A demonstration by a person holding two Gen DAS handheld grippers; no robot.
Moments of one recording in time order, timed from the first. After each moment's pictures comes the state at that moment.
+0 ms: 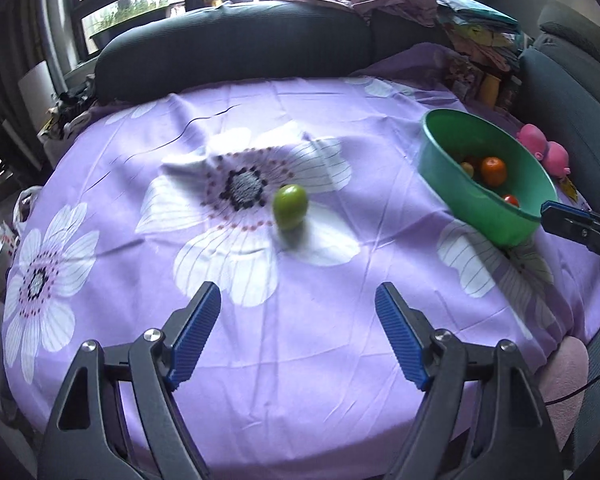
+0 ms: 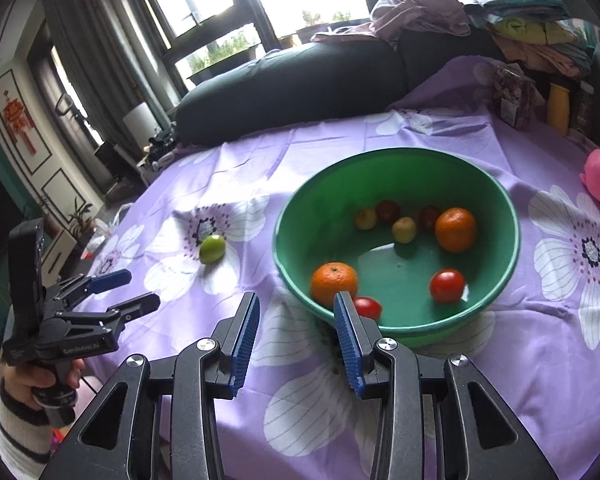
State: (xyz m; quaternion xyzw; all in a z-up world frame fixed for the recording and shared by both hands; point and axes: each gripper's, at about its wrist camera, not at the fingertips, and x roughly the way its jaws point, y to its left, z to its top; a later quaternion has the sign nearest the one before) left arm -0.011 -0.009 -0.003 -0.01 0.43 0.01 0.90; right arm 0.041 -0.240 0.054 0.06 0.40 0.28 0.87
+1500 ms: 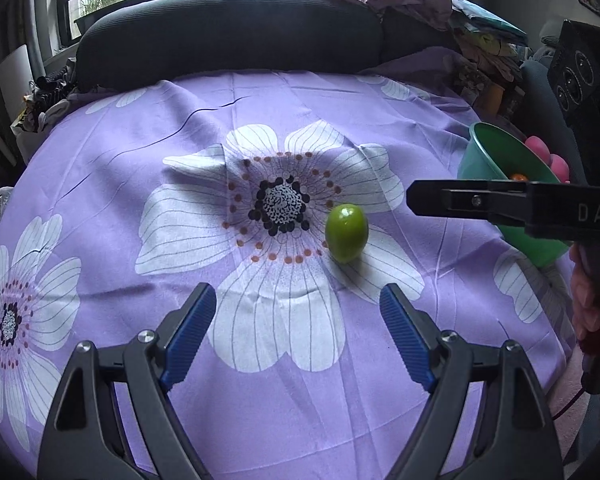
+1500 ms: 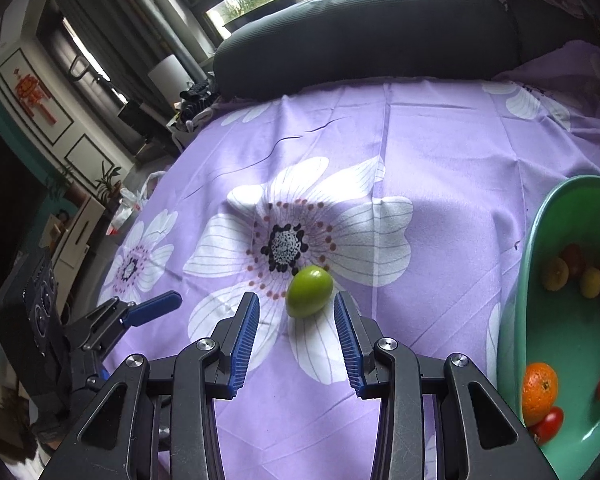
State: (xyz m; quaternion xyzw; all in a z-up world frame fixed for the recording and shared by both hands) left arm 0.051 0.051 -0.025 -0.03 0.44 -0.05 0.90; right arm 0.121 -0.083 0.032 0.06 0.48 0.35 0.81
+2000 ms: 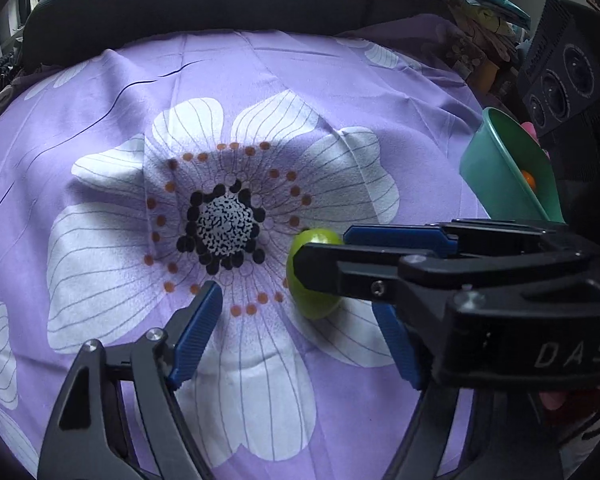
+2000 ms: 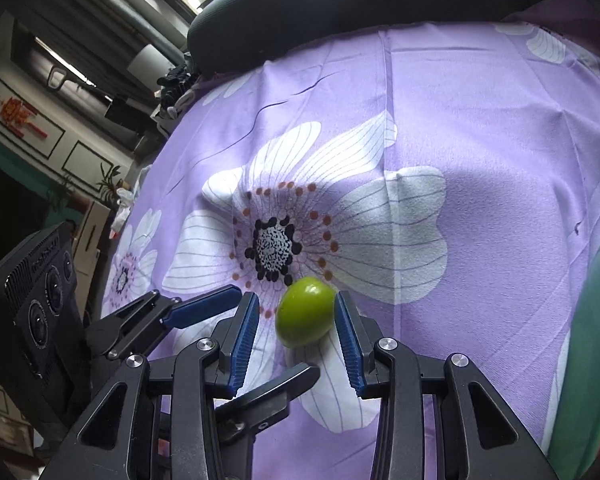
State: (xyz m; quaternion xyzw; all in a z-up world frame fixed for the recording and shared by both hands) left arm 0.114 0.031 -0.051 -0.05 0.50 -0.11 0.86; right arm 0.159 -0.058 -0.011 0.10 0.54 0.35 0.76
